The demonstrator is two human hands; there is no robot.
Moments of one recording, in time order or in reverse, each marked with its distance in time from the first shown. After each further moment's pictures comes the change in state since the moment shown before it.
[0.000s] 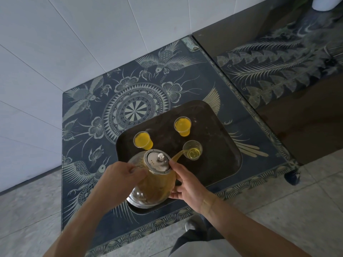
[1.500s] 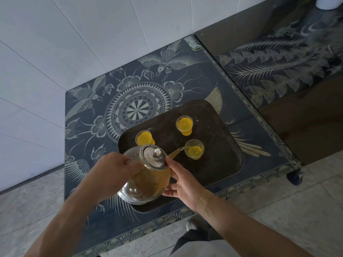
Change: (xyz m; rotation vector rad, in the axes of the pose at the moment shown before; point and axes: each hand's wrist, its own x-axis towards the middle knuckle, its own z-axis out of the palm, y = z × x) left_hand -0.004 0.012 -0.029 0.101 0.015 0.031; right_hand 0.000 -0.004 0.016 -0.015 -0.045 -0.008
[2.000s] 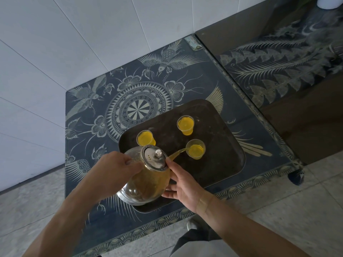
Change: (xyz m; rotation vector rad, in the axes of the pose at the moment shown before) left_hand 0.003 -0.003 -0.005 0.034 -0.028 0.010; right_hand 0.004 0.006 0.003 -0.026 -0.013 0.036
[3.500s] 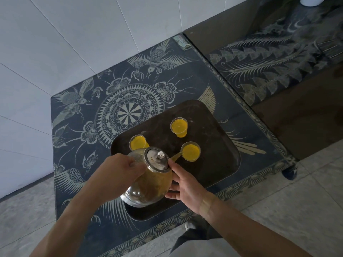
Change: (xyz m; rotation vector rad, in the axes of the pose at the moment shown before) left_hand 0.028 0.007 0.011 -0.019 -0.078 0.048; right_hand 0.003 -0.008 -0.014 0.021 0.077 -0.010
